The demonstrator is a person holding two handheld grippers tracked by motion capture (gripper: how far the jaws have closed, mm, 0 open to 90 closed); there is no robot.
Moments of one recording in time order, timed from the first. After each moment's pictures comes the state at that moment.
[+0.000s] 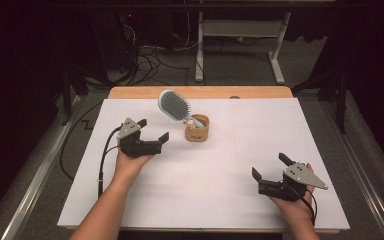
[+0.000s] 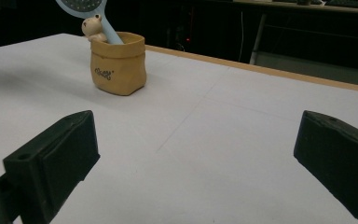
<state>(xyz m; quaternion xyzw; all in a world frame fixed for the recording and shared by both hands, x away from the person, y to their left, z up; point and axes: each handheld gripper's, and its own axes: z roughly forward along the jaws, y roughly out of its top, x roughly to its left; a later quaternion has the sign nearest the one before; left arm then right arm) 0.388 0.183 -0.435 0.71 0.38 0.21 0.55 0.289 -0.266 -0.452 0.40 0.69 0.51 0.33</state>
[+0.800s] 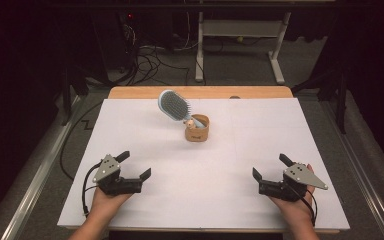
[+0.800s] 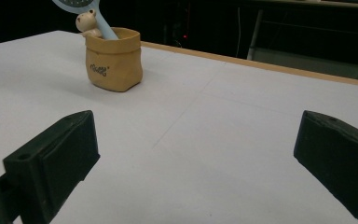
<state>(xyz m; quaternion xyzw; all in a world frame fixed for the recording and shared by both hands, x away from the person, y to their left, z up) 0.295 0.229 -0.464 0.73 0.36 0.23 0.53 0.289 -0.268 -0.455 0.41 0.69 0.50 0.33</state>
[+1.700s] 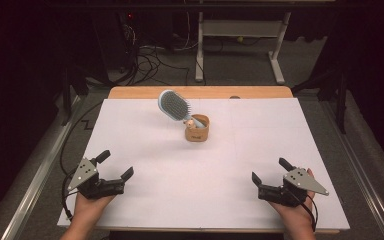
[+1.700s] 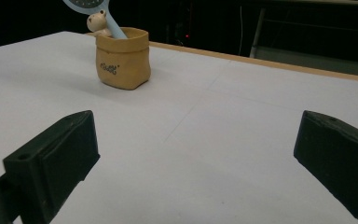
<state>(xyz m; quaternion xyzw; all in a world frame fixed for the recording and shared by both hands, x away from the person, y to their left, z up) 0.281 0.263 -0.453 0.69 0.37 0.26 0.56 0.276 -0.264 -0.454 0.41 0.69 0.50 0.33</state>
